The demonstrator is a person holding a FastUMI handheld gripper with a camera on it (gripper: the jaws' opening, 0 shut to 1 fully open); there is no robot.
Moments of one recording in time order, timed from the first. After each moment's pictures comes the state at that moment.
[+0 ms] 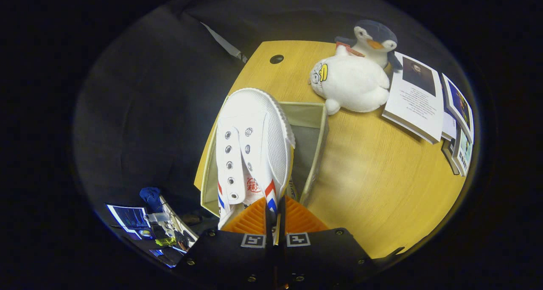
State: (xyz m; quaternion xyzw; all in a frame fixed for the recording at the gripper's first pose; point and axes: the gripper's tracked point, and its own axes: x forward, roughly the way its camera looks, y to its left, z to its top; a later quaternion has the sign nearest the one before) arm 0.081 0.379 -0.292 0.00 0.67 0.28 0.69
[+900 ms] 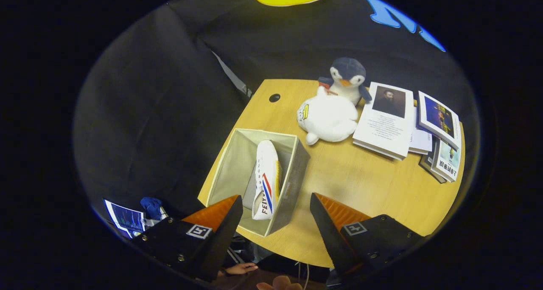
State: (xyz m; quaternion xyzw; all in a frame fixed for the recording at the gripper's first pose) arm 0.104 0.307 -0.207 0.04 0.55 0.29 0.78
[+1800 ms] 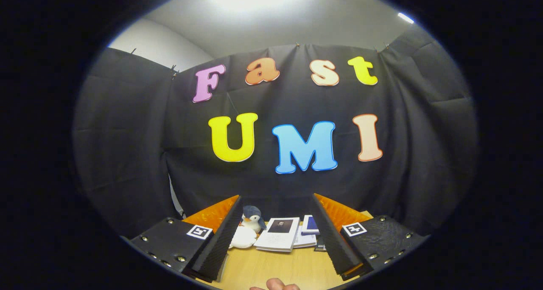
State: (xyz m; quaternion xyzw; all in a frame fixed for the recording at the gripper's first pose) arm 0.086 0.121 0.010 0.01 0.03 0.07 1.00
